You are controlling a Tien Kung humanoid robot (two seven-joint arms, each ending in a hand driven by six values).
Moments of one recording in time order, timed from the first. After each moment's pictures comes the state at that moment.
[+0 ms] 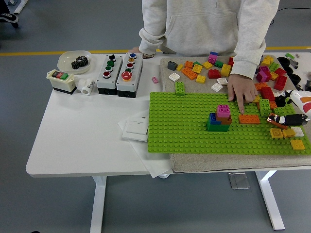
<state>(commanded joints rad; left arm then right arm) -0.17 0.08 -0.71 -0.22 2.15 -0.33 0.15 0.68 -0.67 0.50 0.92 -1.70 -0.38 0.05</state>
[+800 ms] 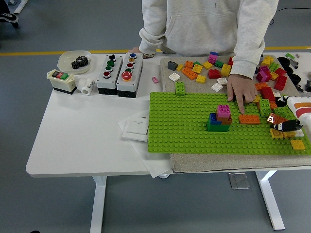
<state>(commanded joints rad) -0.17 0.08 -0.71 -0.22 2.15 -0.34 0.16 0.71 -0.60 0.42 0.85 -1.71 -0.42 -0.07</state>
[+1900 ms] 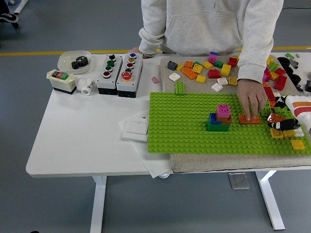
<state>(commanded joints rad) -0.18 0.08 -0.71 -0.22 2.14 -0.35 0.16 0.69 -0.59 0.45 0.87 -1.73 -0.43 -0.10</state>
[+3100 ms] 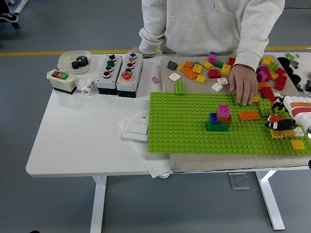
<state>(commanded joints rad) -0.18 0.08 -0.71 -0.22 2.15 -0.36 0.15 0.69 -0.57 0.45 0.87 -1.71 -0.42 -0.10</state>
